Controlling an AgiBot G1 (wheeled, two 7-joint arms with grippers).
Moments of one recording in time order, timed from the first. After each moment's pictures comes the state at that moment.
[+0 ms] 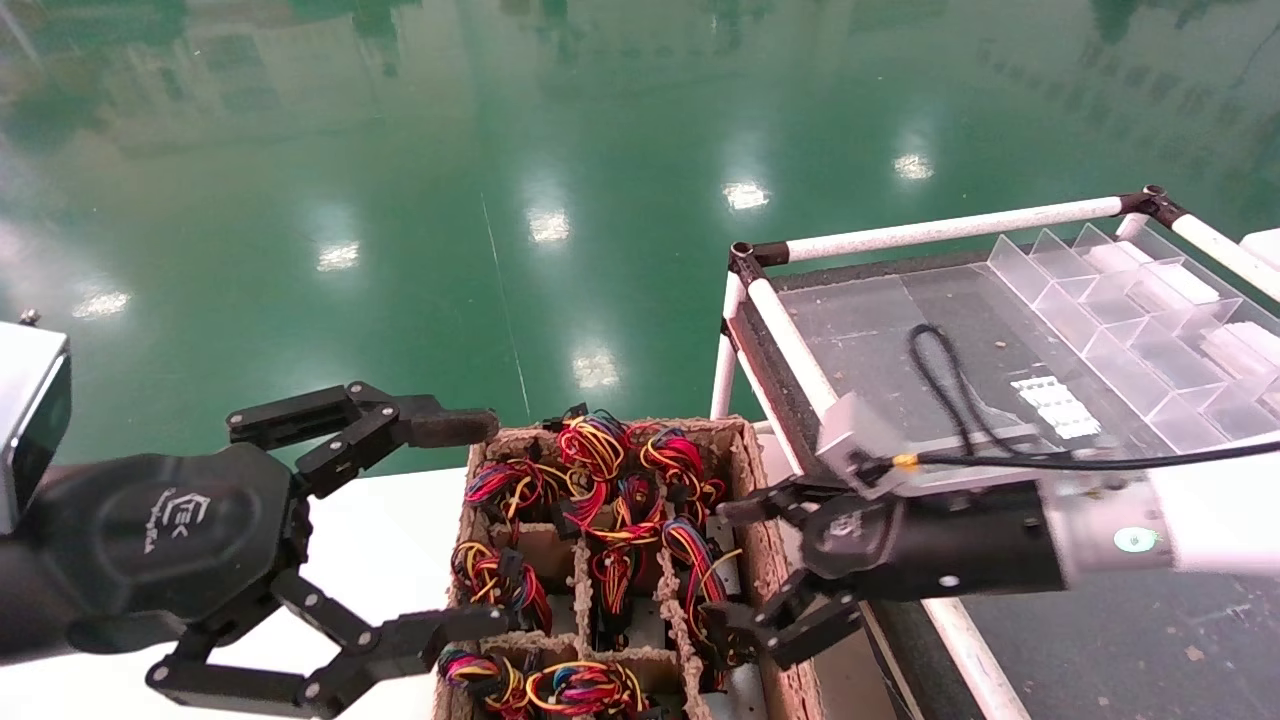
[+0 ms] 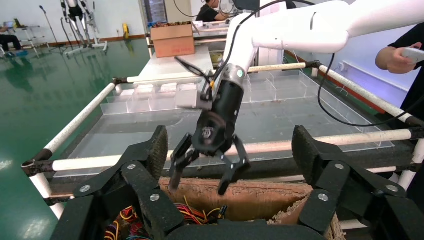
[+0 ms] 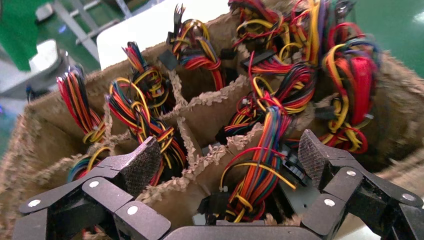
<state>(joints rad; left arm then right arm) -1.09 0.59 0.34 -1.27 0.68 1.47 -0.15 1.45 -0.98 -0.63 0.60 -1.23 -1.56 0.17</state>
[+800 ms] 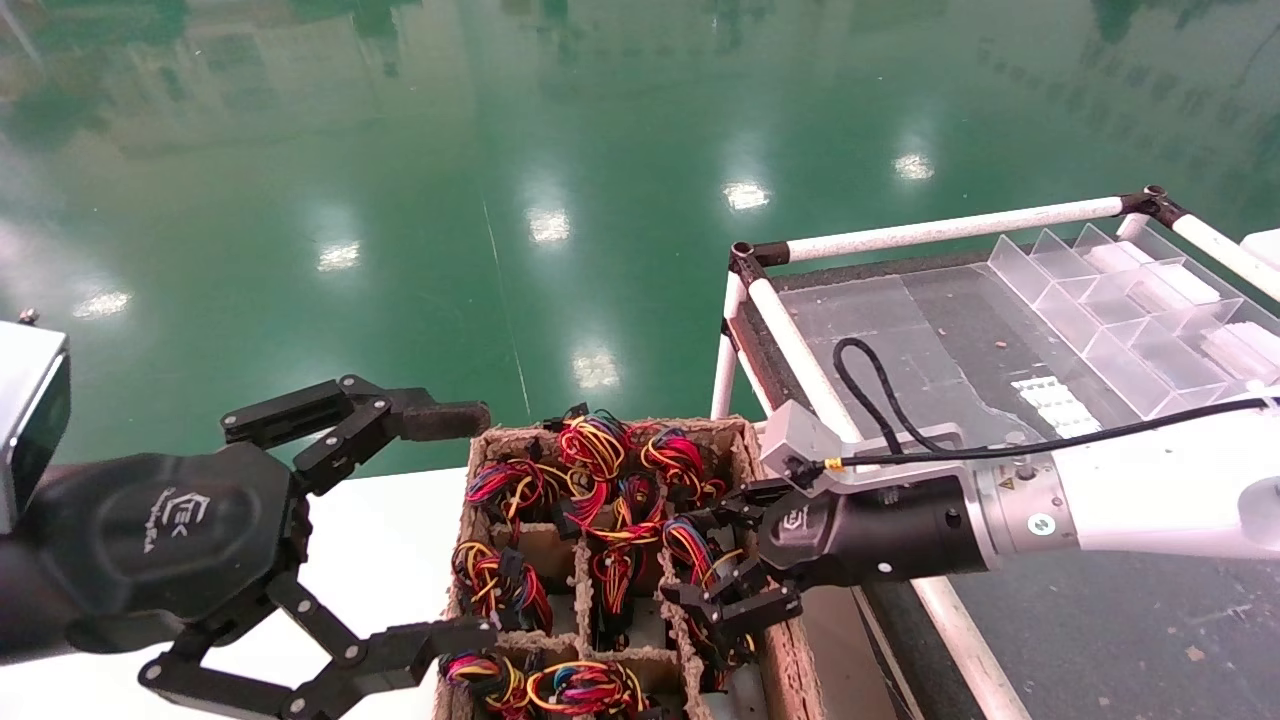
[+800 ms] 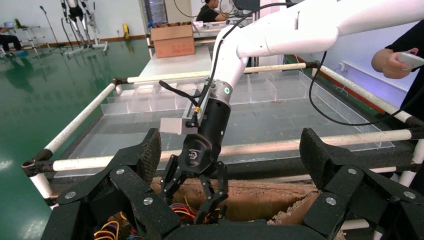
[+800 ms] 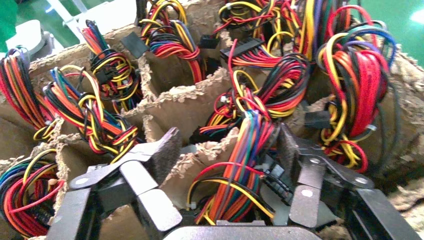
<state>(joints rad) -1.09 0.59 0.34 -1.27 0.68 1.47 -0.15 1.57 -1.14 -0.69 0.22 -1.29 -1.55 -0.07</state>
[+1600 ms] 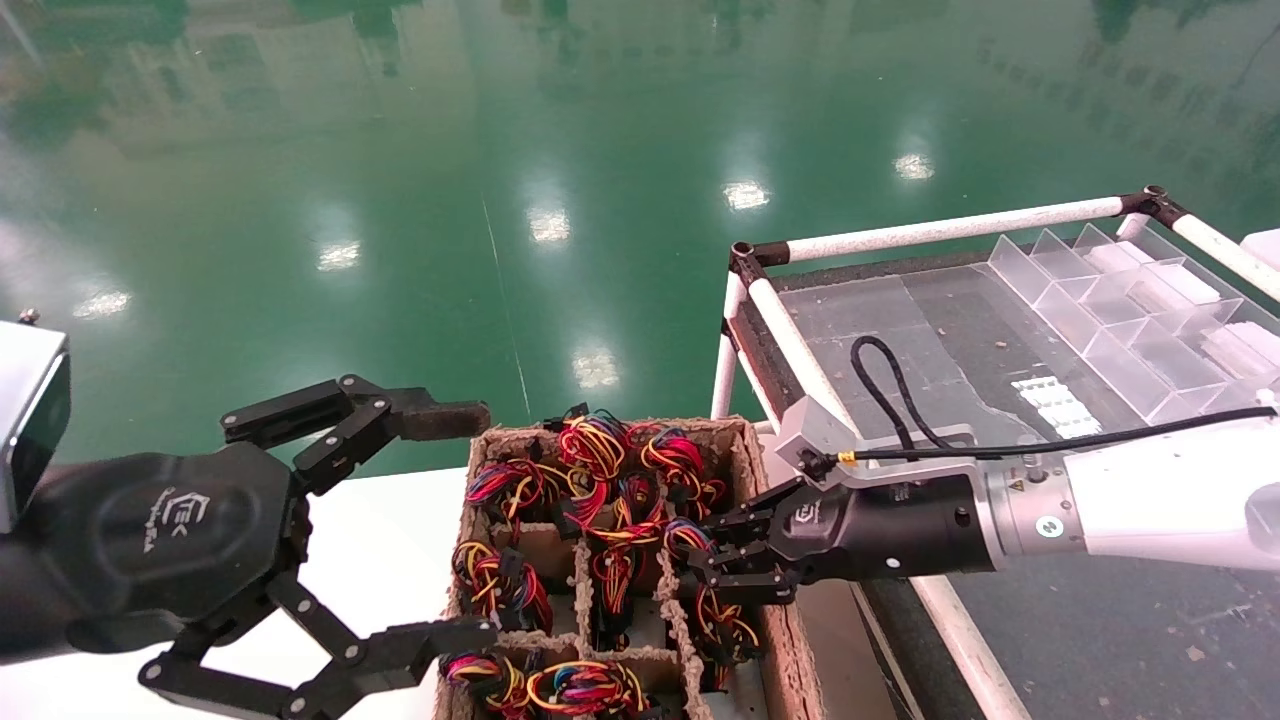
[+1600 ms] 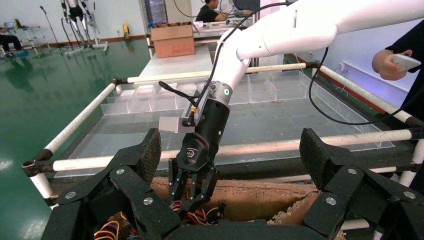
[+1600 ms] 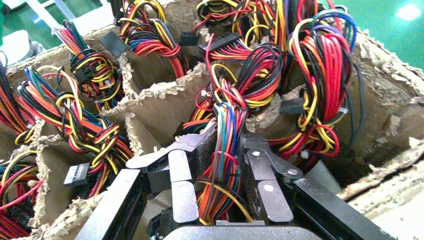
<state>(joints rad) -1.09 0.59 0.34 -1.27 0.68 1.47 -0.15 1.60 -1.17 -0.69 0.07 -1.28 -1.55 -0.15</state>
